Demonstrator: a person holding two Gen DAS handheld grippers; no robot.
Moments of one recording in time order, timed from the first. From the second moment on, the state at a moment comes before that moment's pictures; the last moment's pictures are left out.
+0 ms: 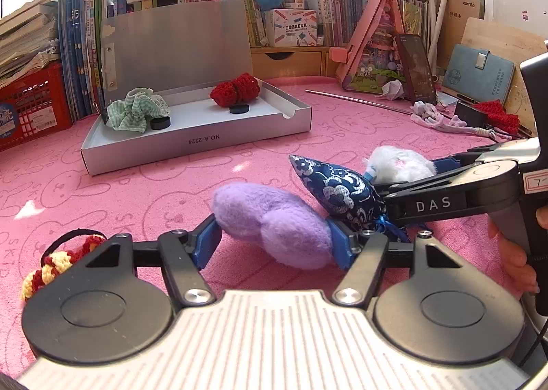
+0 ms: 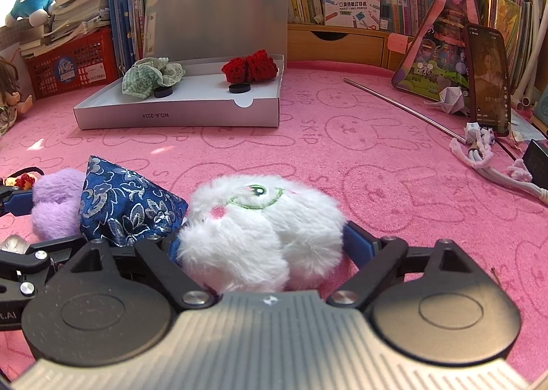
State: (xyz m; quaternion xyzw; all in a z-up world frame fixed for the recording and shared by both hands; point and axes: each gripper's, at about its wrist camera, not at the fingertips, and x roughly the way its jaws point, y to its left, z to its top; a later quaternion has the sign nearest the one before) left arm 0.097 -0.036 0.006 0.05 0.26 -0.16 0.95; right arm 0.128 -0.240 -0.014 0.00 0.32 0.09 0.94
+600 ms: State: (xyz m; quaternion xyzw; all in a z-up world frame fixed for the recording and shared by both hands) left arm 0.100 -0.028 0.005 0.04 0.26 -0.15 0.95; right arm 0.120 -0.232 0.000 -0.01 0.29 0.10 0.95
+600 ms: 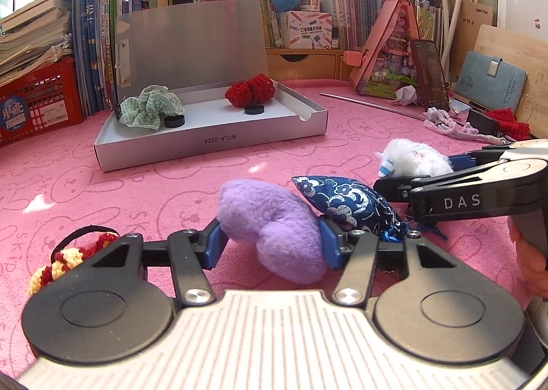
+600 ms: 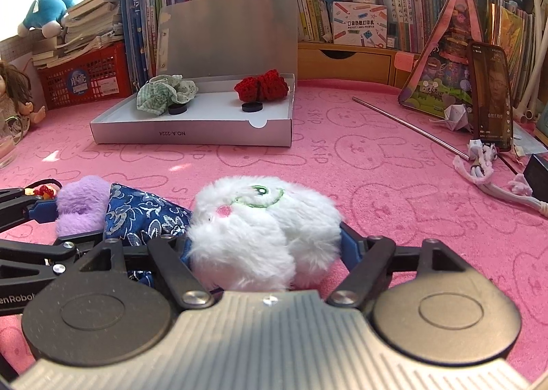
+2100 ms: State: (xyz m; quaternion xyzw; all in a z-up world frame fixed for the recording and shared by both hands) left arm 0.134 0.006 0.049 -0.01 0.22 -0.10 0.97; right arm 0.150 -0.240 0.038 0.03 0.27 0.10 0.96
